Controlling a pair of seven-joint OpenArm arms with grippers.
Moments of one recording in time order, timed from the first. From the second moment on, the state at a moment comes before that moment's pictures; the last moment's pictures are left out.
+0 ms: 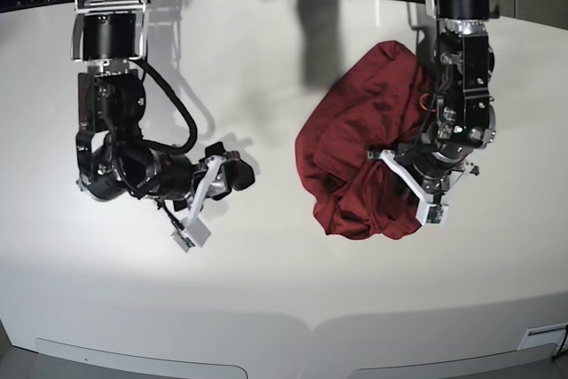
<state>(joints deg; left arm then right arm) -5.5 -0.3 -5.6 79.4 -2.2 -15.8 35.3 13.9 9.6 2.9 81.7 40.0 36.1 -69.0</state>
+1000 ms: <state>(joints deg) 14.1 -17.1 -5.4 101.3 -18.0 -5.4 32.7 14.0 9.6 3.2 81.7 40.0 36.1 -68.1</state>
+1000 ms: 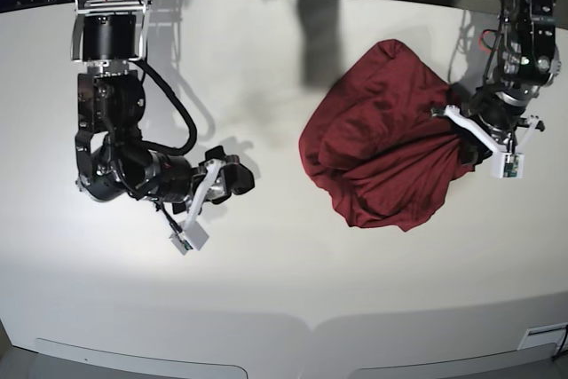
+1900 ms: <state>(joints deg) 22.2 -18.9 -5.4 105.3 -3.6 -1.9 27.5 14.0 9.3 3.2 81.7 40.0 36.1 -68.2</state>
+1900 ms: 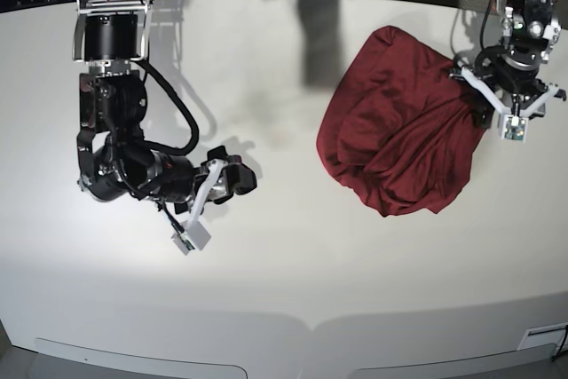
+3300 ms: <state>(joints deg) -11.4 -19.4 4.9 79.4 -8.2 -31.8 32.0 13.9 9.3 3.2 81.7 40.0 36.1 -69.0</state>
